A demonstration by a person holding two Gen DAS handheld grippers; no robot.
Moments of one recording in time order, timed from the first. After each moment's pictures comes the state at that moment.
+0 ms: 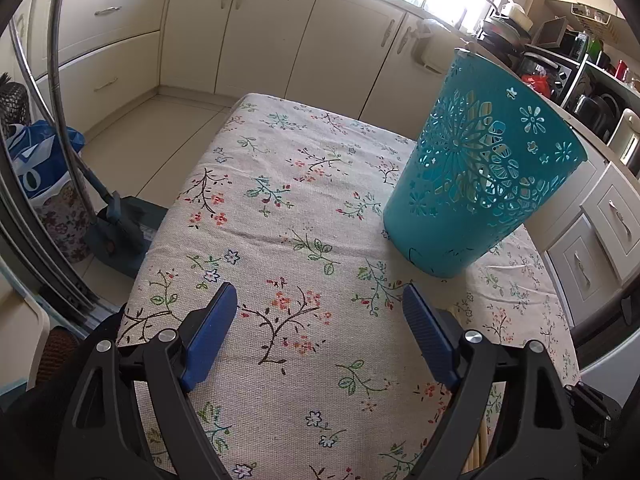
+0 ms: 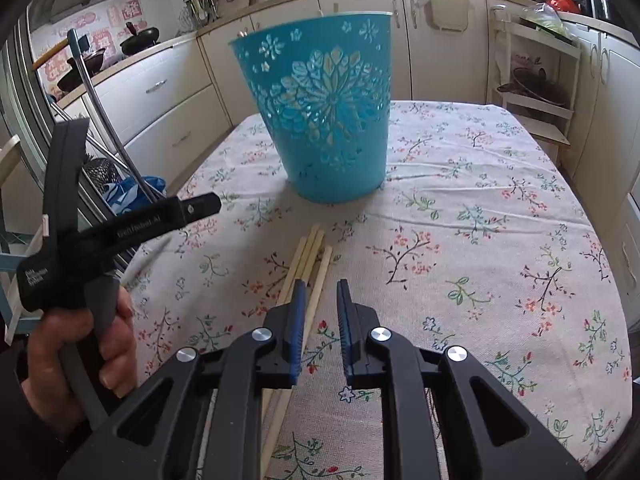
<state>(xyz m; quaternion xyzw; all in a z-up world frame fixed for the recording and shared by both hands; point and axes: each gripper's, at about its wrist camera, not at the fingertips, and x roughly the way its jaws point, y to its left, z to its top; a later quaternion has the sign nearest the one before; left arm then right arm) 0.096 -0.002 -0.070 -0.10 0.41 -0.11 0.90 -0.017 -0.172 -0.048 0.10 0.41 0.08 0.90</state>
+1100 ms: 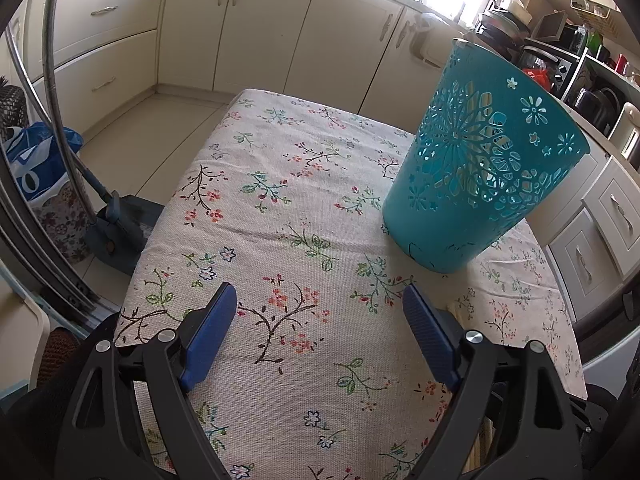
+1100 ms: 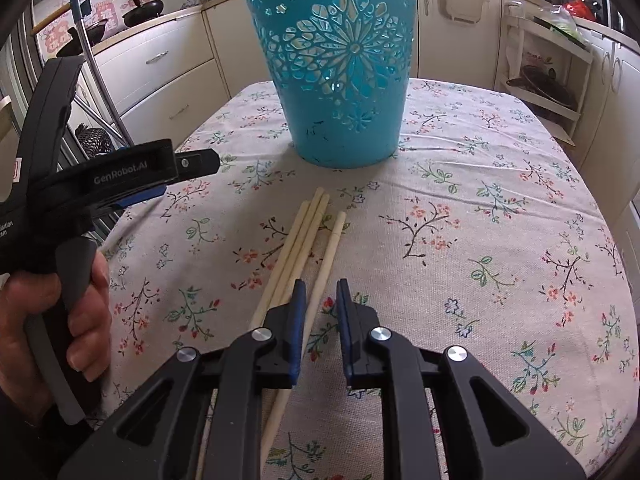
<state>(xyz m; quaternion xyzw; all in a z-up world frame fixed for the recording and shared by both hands) 0.097 -0.004 -0.072 -0.10 0.42 -0.11 0.90 -0.010 -0.158 -0.069 0.07 0.44 0.09 0.89</state>
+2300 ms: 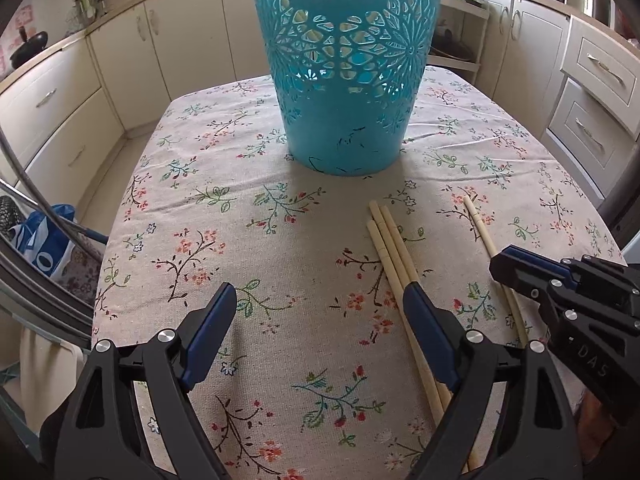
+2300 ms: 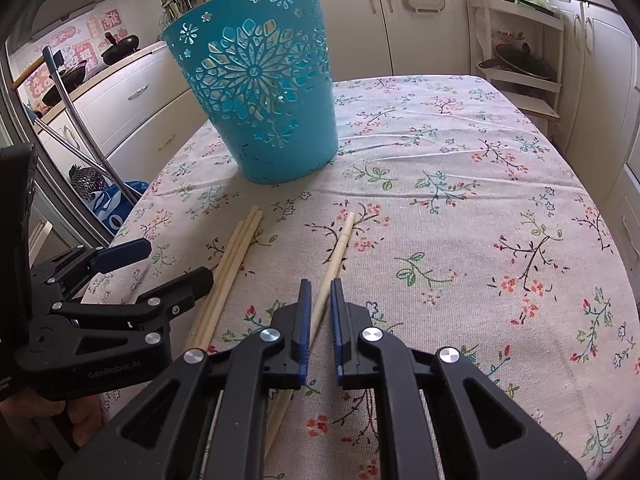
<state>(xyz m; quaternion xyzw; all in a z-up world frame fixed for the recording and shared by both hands) 0.048 -0.089 -0.079 0.10 0.45 -0.14 0.88 -0.012 -0.213 -0.075 0.13 0.43 0.07 0.89</state>
